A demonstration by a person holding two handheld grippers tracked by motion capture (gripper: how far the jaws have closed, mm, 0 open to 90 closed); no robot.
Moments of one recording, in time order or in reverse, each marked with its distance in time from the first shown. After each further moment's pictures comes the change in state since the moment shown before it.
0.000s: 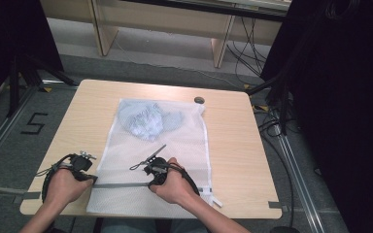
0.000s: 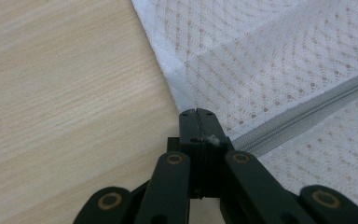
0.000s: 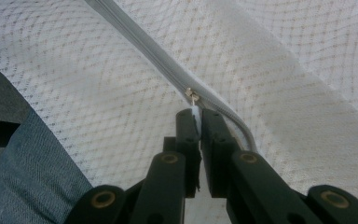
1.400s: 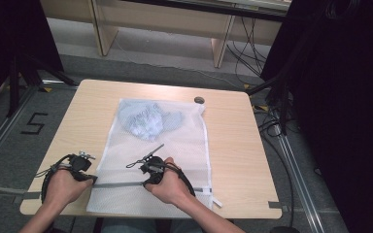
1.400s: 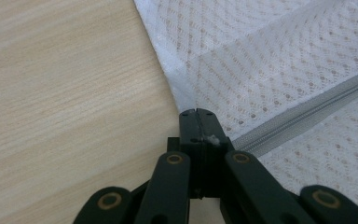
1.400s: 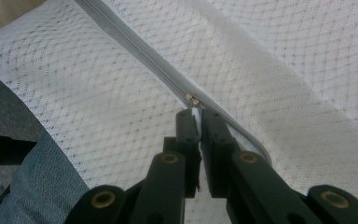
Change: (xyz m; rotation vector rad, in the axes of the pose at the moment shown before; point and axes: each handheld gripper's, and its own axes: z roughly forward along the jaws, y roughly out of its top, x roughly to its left) left arm 0.002 -0.002 0.001 -0.028 -0.011 -0.017; right arm 0.007 0.006 0.004 -0.056 0.021 0.029
